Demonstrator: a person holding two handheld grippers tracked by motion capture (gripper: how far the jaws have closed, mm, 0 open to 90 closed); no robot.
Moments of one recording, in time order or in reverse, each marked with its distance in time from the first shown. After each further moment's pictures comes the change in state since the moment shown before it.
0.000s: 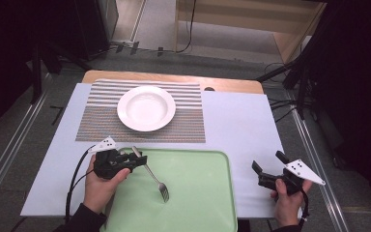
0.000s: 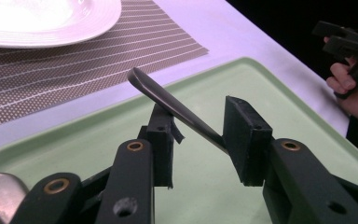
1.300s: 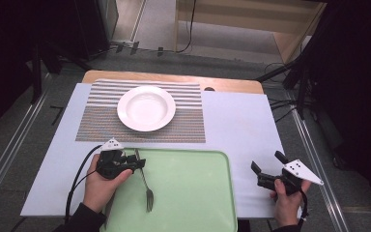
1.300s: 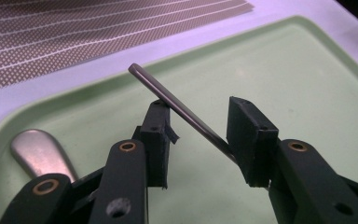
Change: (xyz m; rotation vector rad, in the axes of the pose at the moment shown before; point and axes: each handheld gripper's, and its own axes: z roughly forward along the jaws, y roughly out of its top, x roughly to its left) left arm 0.007 -0.006 0.013 0.146 0.127 -0.020; right arm 0.001 -0.002 0.002 0.010 0.003 -0.013
